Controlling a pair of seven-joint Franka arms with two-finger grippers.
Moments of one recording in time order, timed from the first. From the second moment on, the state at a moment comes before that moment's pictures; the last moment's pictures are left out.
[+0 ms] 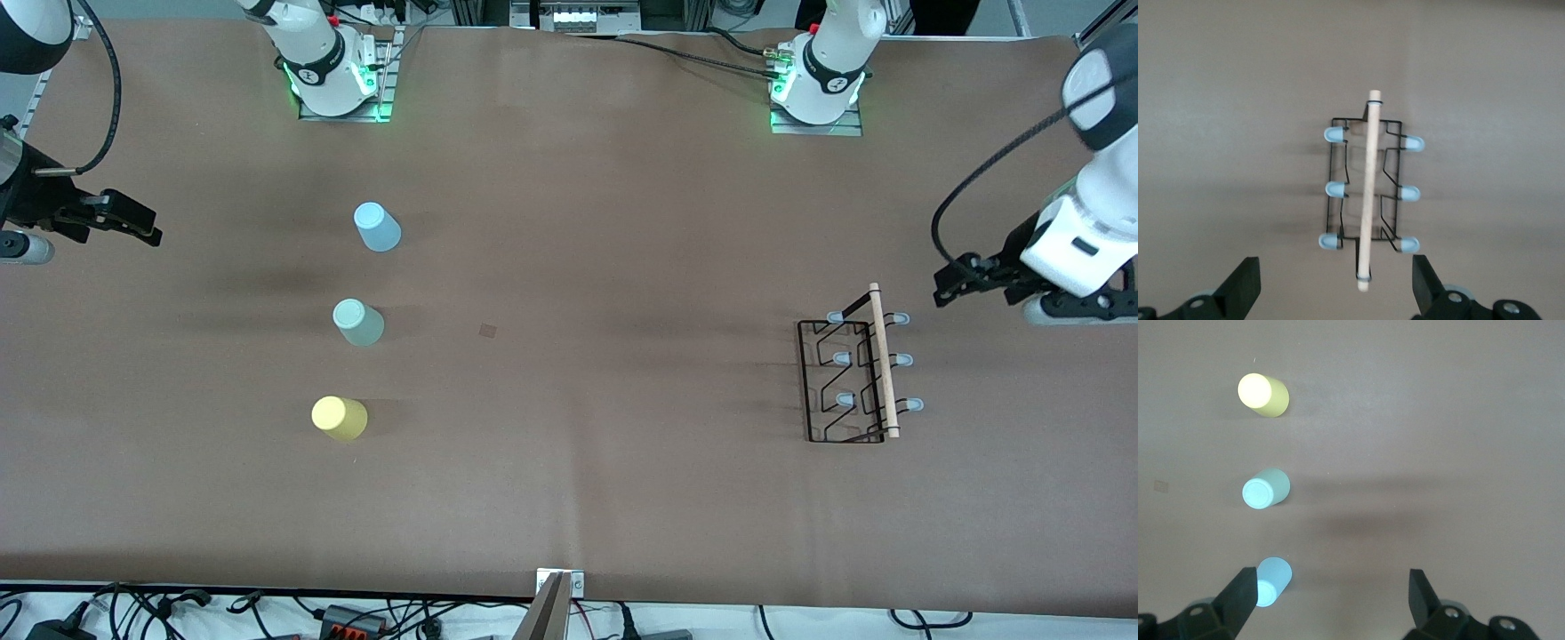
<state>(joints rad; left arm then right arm) 0.11 0.09 -0.09 -1.81 0.00 2.00 -0.05 -0.05 0.00 0.00 -1.73 -0.01 1.71 -0.01</state>
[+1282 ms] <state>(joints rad) 0.08 0.29 -0.10 -1.94 0.00 2.36 -0.19 0.19 0.39 0.01 -1.74 0.00 1.90 0.15</state>
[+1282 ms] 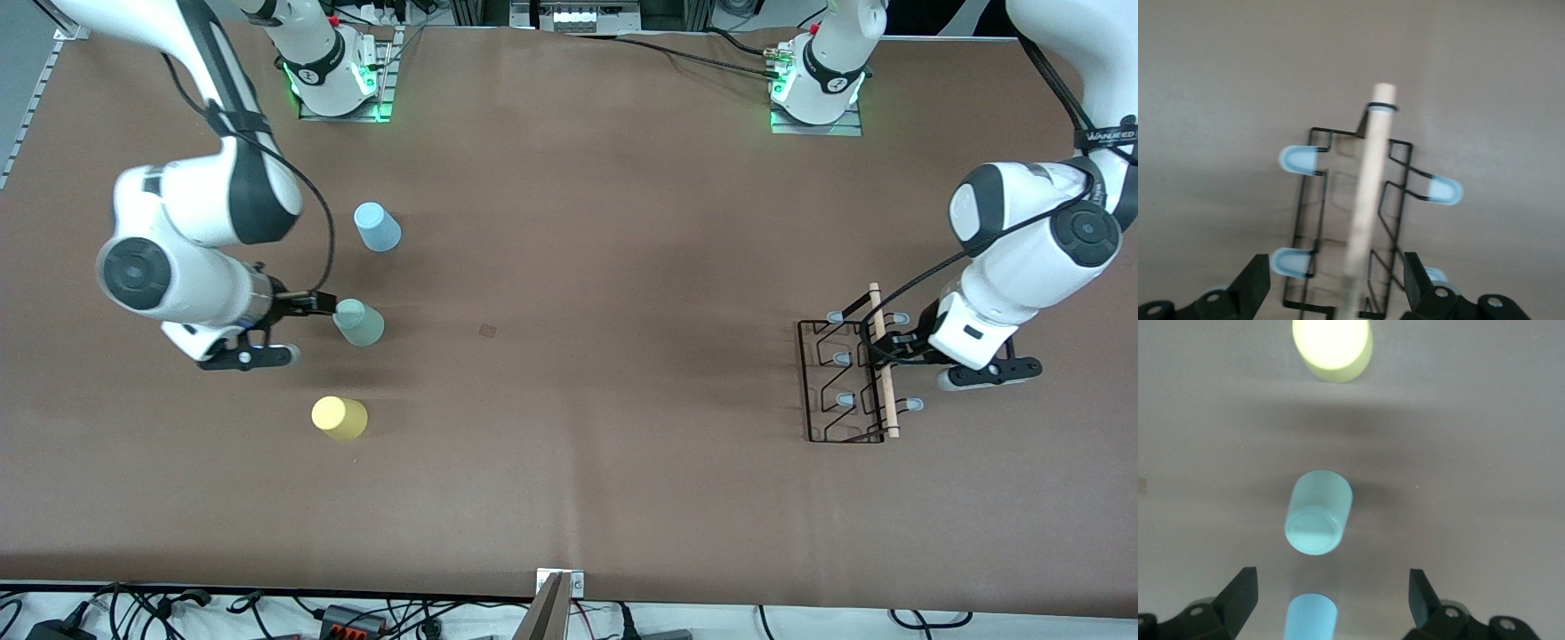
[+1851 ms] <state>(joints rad) 0.05 0.33 -0.10 -1.92 0.00 2.36 -0.21 0.20 0.46 0.01 -1.80 0.04 2.00 0.31</state>
